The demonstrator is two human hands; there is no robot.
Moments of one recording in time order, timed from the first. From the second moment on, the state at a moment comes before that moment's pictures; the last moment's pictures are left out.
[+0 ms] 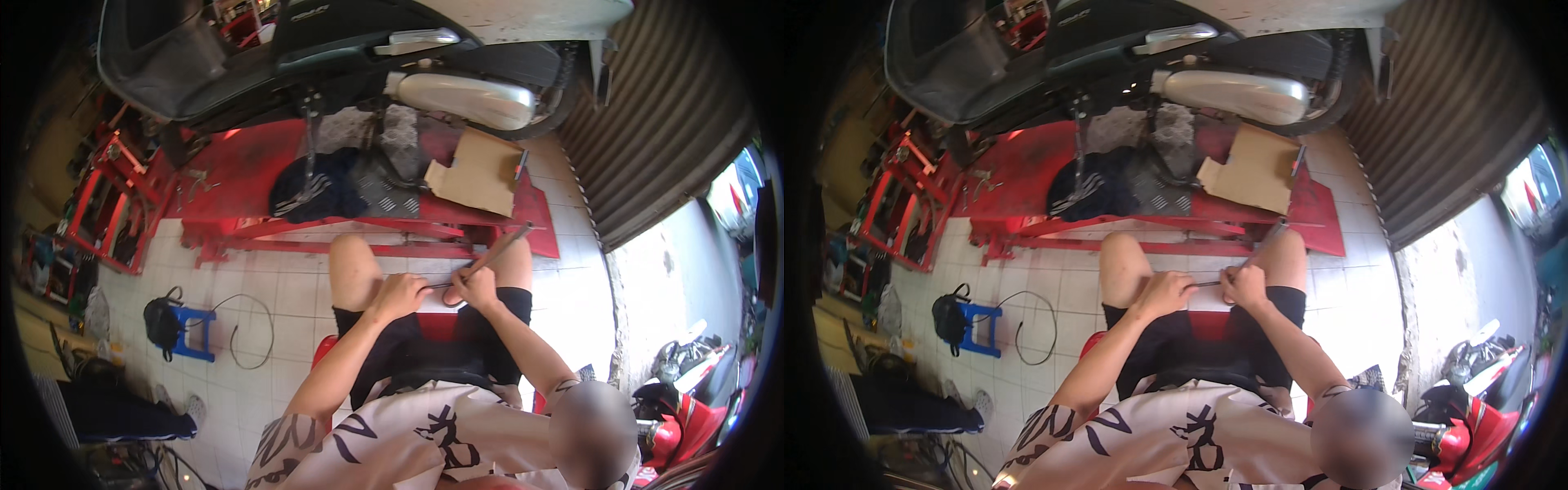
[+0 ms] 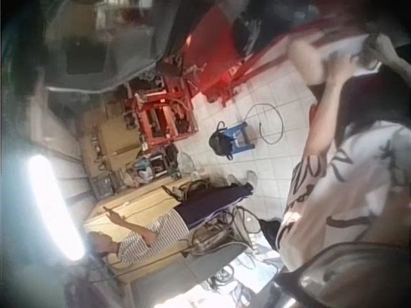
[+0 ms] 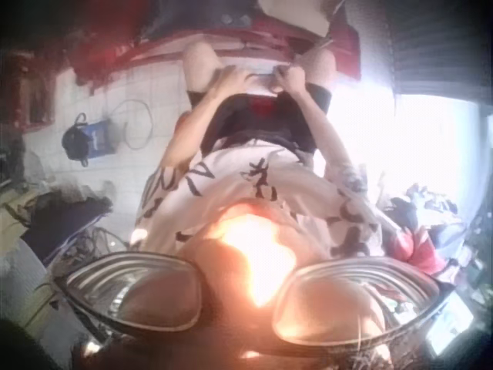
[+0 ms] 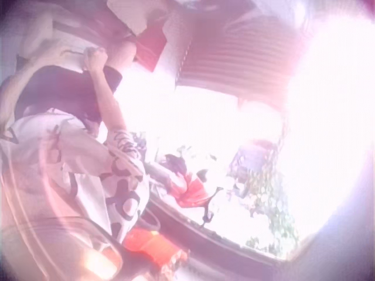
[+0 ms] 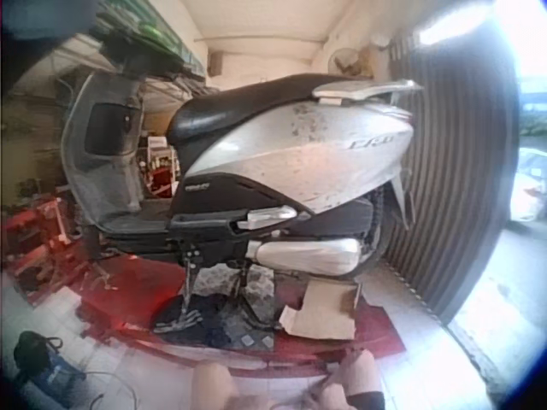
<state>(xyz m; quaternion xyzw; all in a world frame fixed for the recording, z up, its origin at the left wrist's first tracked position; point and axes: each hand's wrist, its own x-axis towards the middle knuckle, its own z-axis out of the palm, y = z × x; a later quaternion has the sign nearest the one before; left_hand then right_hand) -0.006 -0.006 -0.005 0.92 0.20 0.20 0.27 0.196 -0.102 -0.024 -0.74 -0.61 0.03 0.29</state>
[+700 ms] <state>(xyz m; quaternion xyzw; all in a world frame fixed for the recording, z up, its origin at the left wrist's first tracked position) -0.014 0.010 -0.005 0.87 0.25 0.27 0.34 0.170 -0.080 0.061 -0.69 -0.56 0.14 0.45</state>
